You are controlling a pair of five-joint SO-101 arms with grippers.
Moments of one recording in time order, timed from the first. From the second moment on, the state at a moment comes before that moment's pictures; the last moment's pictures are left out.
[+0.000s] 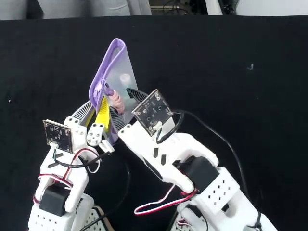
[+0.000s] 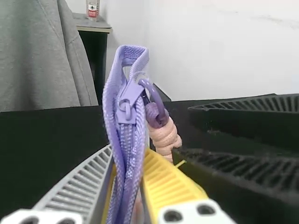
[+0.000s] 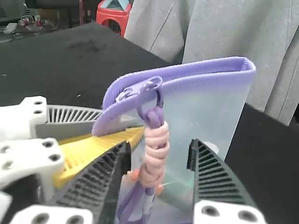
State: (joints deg) left arm 12.7 -104.1 79.7 34.6 5.5; right arm -41.7 -61.9 52.4 36.9 6.7
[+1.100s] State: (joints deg) left arm 12.0 -104.5 79.5 36.2 5.5; right arm -38.5 -46.3 45.1 36.4 10.1
